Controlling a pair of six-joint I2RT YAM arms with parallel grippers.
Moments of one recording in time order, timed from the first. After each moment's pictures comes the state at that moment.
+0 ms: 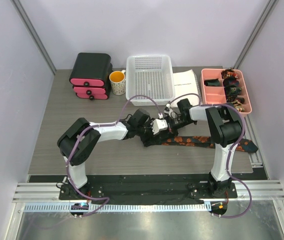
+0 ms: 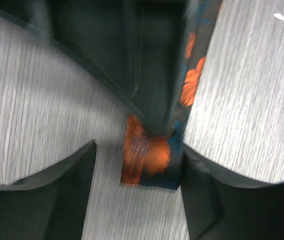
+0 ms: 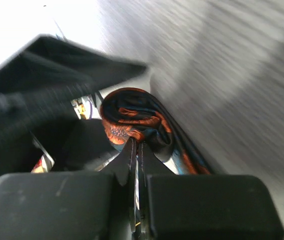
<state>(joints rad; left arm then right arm) -0.80 1.85 1.02 -0.02 0.38 0.44 0.29 1.99 1.06 -0.40 -1.01 0.32</state>
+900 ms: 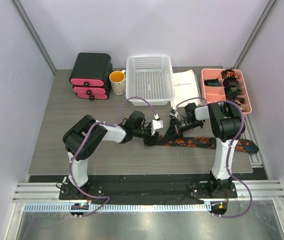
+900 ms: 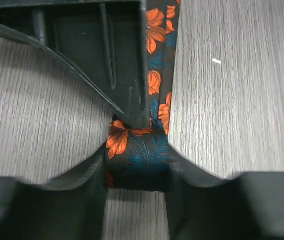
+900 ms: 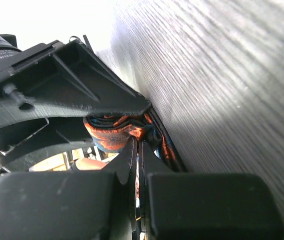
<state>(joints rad) -0.75 1.94 0.90 0.44 0.72 0.32 0.17 2.08 1.04 -0.48 -1.16 0.12</state>
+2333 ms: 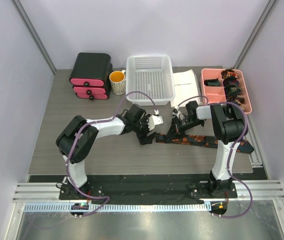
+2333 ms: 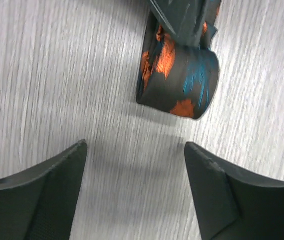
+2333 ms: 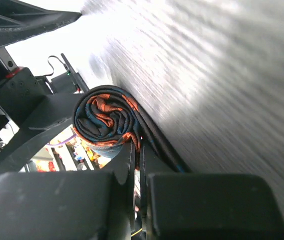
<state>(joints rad) -0.72 1.86 1.08 -0.13 0.47 0.49 0.17 2.03 1.04 -0.50 -1.00 0.22</state>
